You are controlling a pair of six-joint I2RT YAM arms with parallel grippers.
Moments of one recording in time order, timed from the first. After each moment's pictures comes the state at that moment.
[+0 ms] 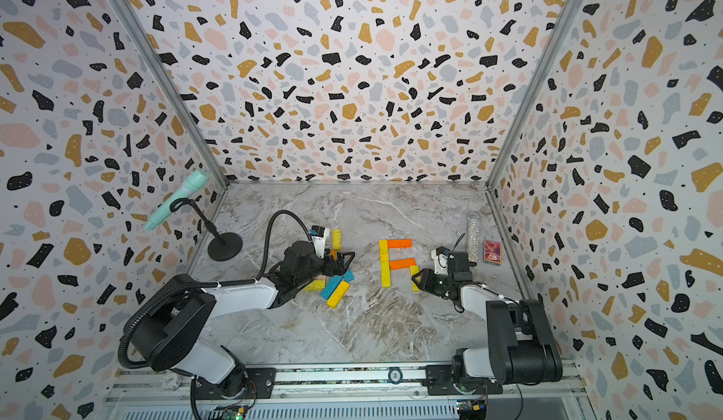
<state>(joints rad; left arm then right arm) -0.64 1.55 0.62 0.49 0.07 -0.43 0.07 1.36 0.42 0.03 -0.54 0.38</state>
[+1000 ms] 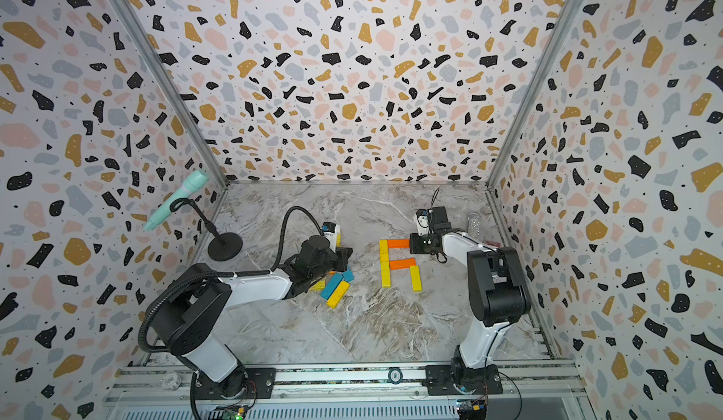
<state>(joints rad) -0.71 1.68 0.77 0.38 0.00 -0.52 0.17 1.77 1.04 -0.28 -0.32 0.09</state>
